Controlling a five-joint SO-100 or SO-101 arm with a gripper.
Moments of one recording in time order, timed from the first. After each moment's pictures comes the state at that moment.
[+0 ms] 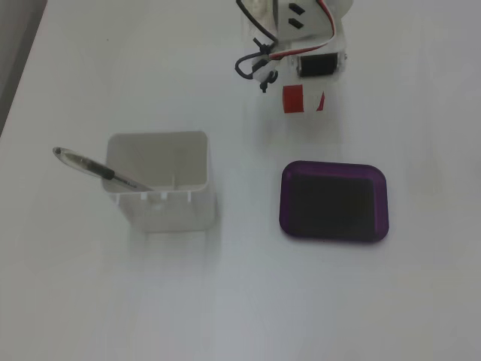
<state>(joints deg) -6.6 99.7 103.9 69.0 -4.0</state>
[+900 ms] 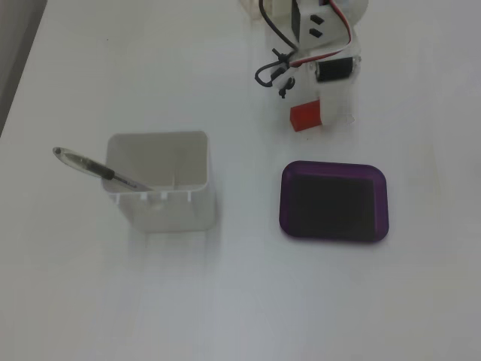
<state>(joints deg) -11.9 102.6 116.2 57.7 -0.8</state>
